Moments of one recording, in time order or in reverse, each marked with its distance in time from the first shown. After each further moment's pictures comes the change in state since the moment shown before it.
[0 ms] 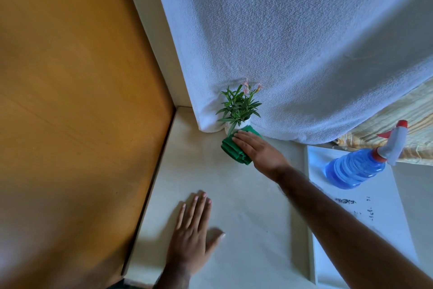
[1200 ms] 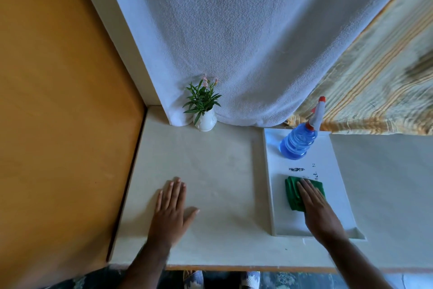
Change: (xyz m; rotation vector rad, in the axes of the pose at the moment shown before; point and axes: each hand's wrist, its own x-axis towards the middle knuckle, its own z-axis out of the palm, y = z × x) left_hand 0.002 0.004 -0.017 0.019 -0.166 0.005; right_hand -0.318 -0.006 -0.019 -0.128 0.051 0.652
